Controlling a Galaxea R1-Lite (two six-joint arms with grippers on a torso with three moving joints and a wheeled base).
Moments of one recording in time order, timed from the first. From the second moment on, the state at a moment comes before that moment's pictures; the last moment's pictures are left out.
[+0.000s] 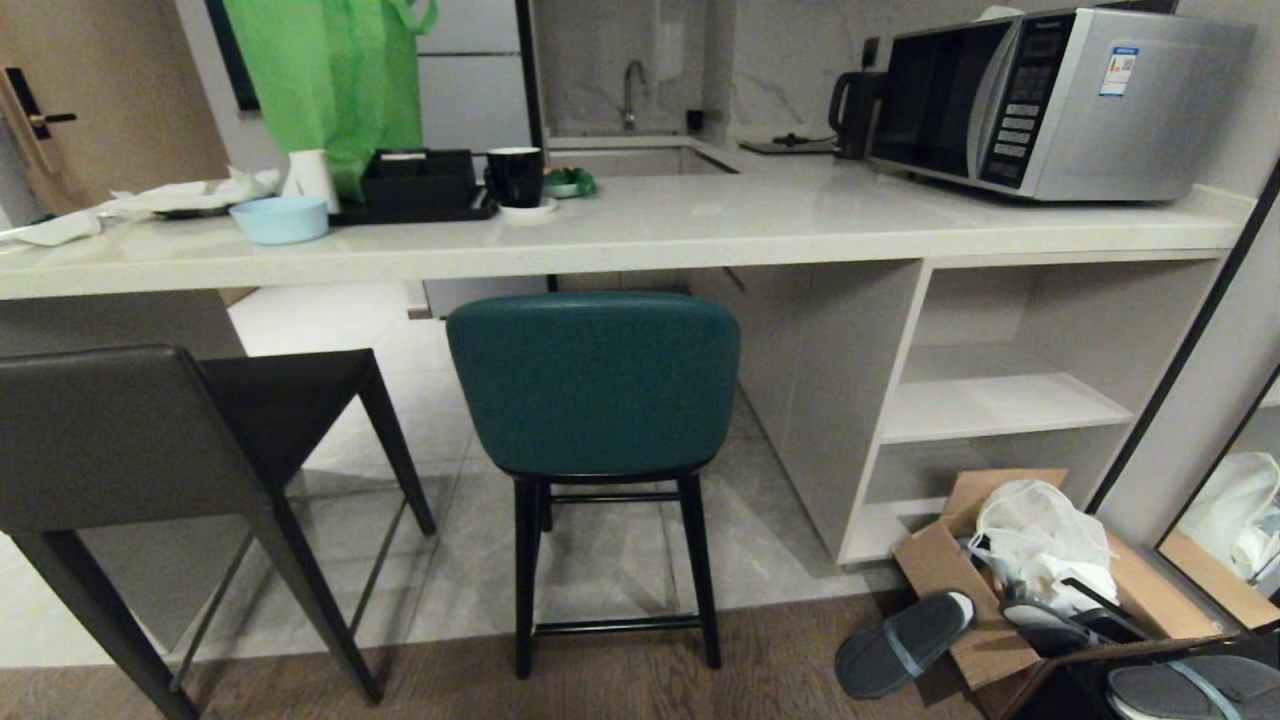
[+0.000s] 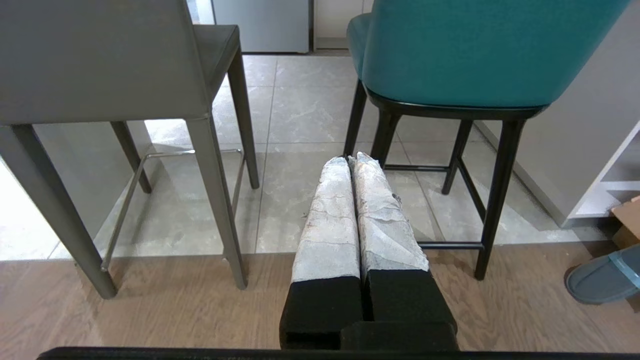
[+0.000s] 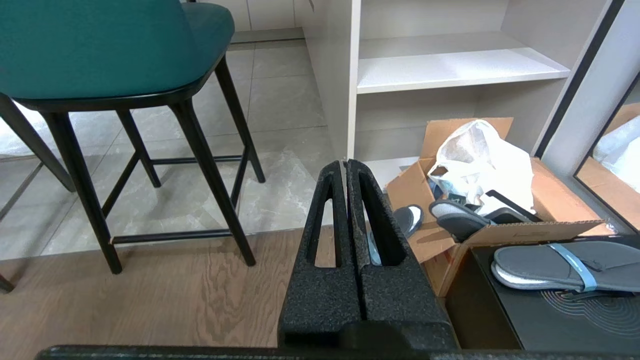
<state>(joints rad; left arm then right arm) 0.00 0.00 0.00 -0.01 0.00 -0.02 0.00 0.00 0.00 0.00 0.00 0.02</state>
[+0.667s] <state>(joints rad) 0.00 0.00 0.00 -0.01 0.00 -0.01 0.00 0.00 0.00 0.00 0.00 0.02</state>
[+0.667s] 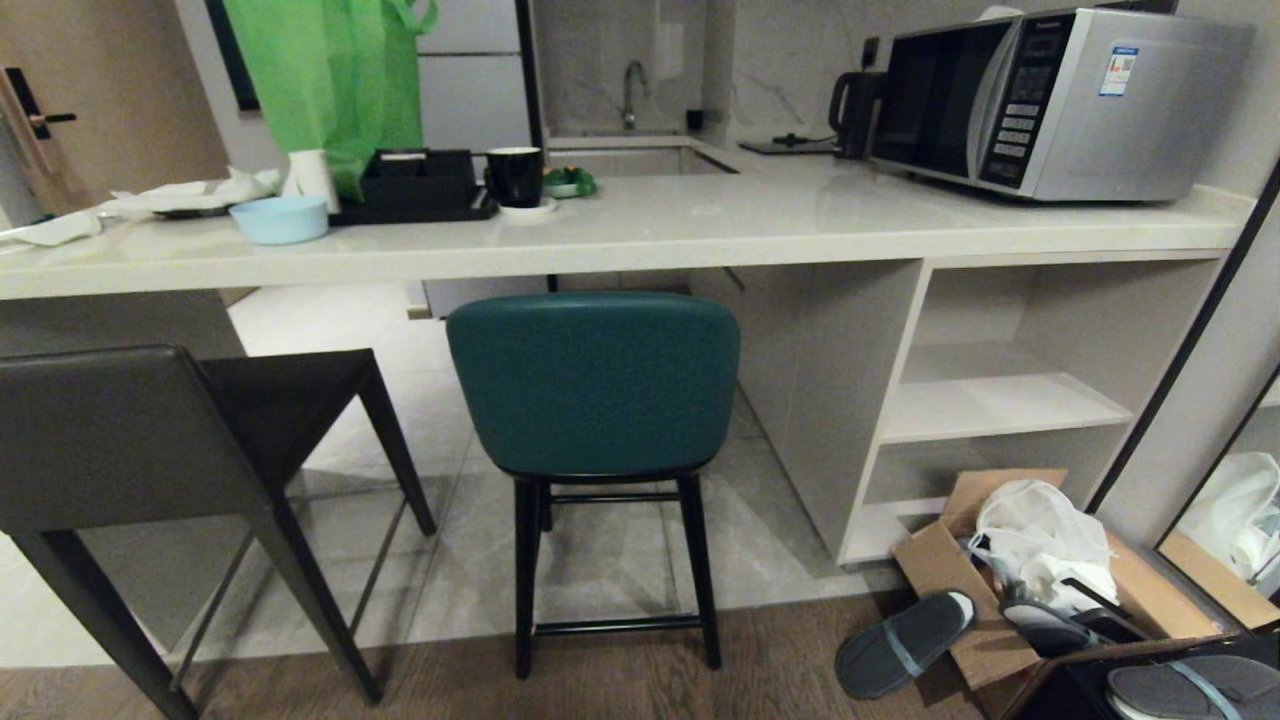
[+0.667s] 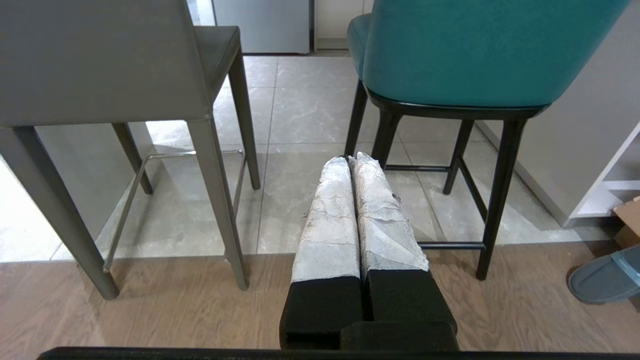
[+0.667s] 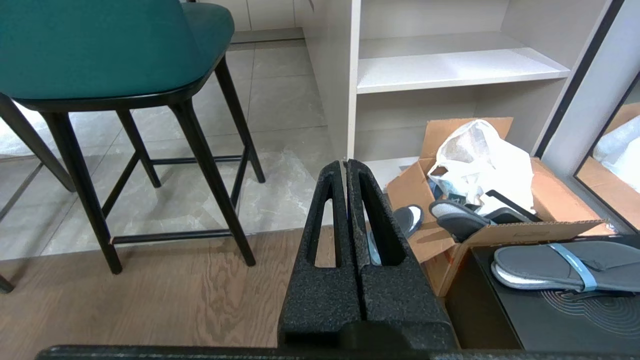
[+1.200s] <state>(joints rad) 0.00 0.00 0.00 -0.01 0.00 -0.01 0.00 0.00 0.00 0.00 0.00 0.02</state>
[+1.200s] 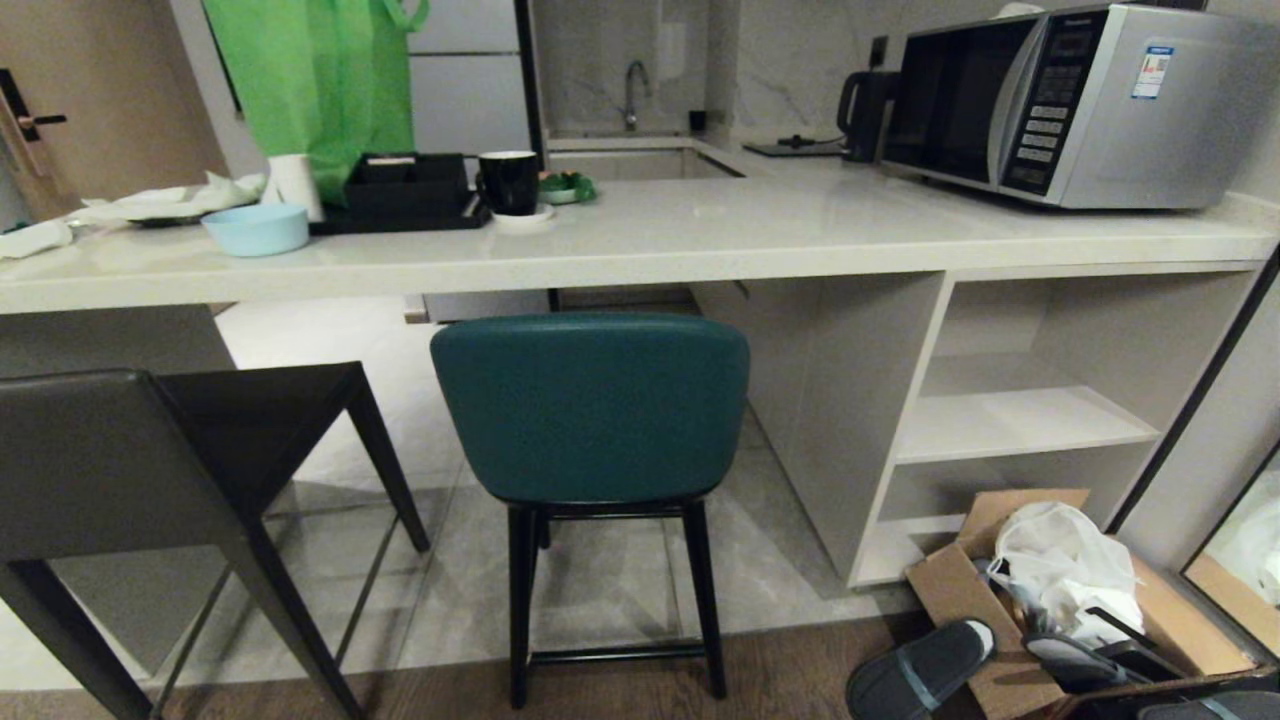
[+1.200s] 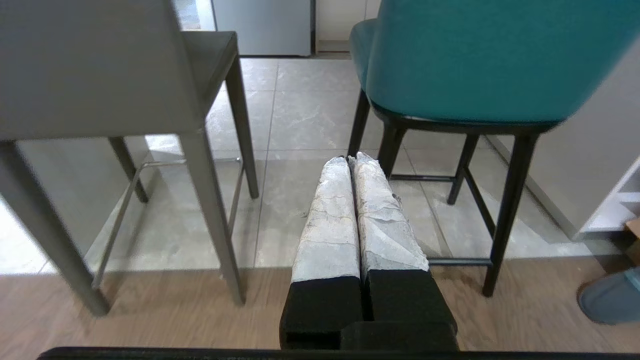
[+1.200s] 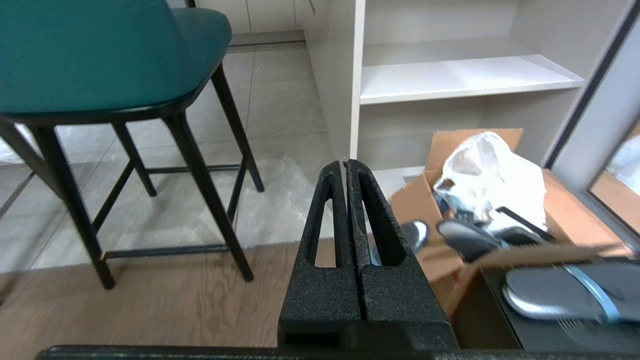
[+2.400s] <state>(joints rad) 0.00 0.00 0.00 -0.01 0.00 -0.02 0.00 0.00 0.00 0.00 0.00 0.02</state>
